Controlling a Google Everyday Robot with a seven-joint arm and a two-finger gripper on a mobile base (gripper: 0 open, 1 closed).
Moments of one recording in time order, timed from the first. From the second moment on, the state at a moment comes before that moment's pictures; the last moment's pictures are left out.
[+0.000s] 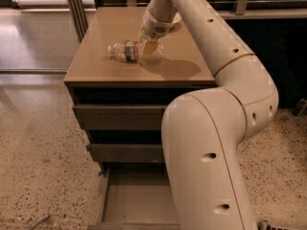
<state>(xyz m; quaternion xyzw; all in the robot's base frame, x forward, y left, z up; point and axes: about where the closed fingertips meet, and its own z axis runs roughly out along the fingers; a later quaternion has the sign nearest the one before) 0.781 0.014 0.850 -0.75 0.62 0.04 0.23</state>
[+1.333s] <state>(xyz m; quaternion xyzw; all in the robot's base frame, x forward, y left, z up) 0.735 -0.037 0.917 -0.72 0.62 0.06 0.31</state>
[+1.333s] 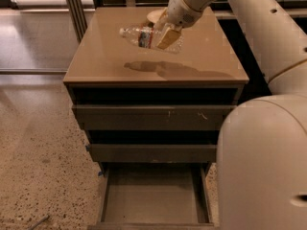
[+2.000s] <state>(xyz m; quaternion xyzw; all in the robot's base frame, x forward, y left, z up) 0.625 -0.032 0.880 -0.77 0.57 0.14 0.25</state>
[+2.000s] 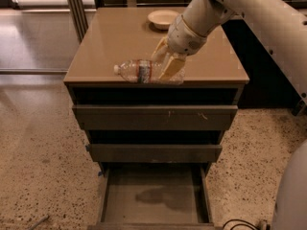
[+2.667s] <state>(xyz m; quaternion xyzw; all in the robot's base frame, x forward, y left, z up) 0.617 -0.037 0.873 -0.77 0.56 0.15 0.25</state>
